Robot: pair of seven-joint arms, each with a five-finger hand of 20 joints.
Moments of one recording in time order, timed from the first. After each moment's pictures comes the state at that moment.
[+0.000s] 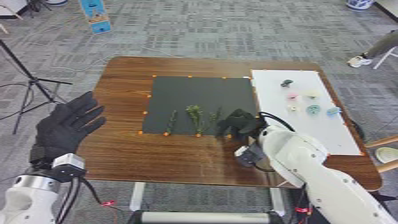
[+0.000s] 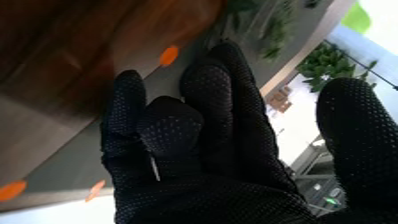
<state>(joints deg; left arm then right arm) 130.0 -58.9 -106.6 -123.4 35.6 1.5 8.8 -81.8 -54.3 59.1 -109.8 -91.7 -8.9 34.4</state>
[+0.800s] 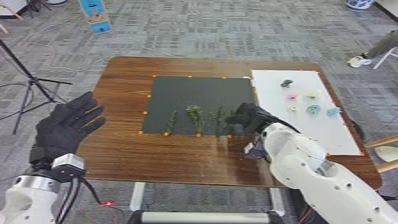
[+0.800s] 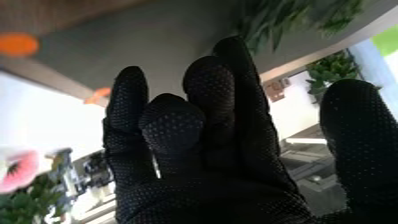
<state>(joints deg) 130.1 -59.0 -106.6 -123.4 35.6 1.6 8.9 -78.2 -49.9 53.2 -109.9 -110.0 -6.2 34.3</state>
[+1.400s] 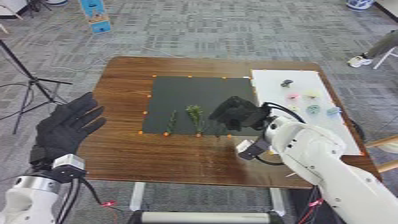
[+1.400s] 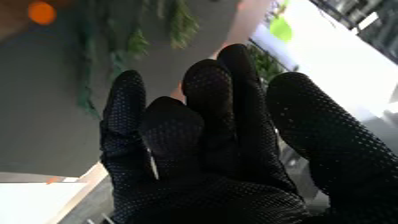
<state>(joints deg) 130.2 -59.0 -106.5 -123.4 35.6 1.6 9.0 -82.1 -51.4 62.3 -115.4 -89.5 -13.3 24.1</state>
